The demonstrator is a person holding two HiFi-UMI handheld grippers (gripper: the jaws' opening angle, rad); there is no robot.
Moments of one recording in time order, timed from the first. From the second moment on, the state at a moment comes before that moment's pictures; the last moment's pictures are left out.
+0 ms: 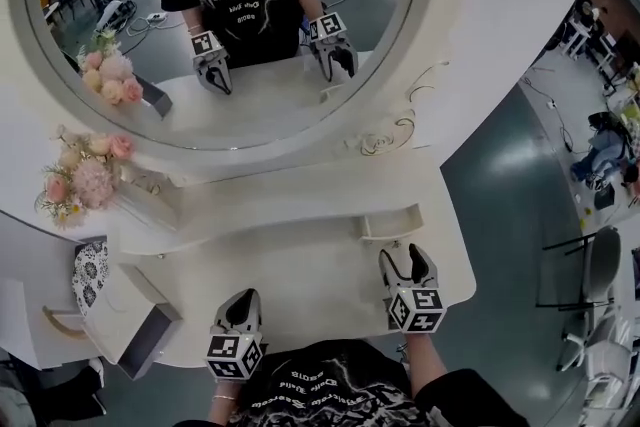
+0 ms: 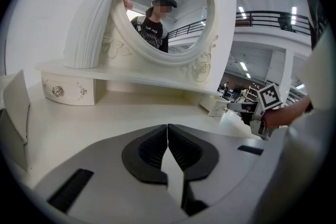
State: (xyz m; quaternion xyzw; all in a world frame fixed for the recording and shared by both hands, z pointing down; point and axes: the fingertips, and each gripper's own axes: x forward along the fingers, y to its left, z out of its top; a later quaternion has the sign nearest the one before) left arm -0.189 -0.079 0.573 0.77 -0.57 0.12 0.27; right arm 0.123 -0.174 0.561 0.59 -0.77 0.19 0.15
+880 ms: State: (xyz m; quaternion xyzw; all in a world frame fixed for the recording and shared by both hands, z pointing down) left arm -0.176 -0.078 0.566 0.78 -0.56 0.12 0.25; right arm -0.018 -0.115 0.551 0.42 -0.88 0.14 0.18
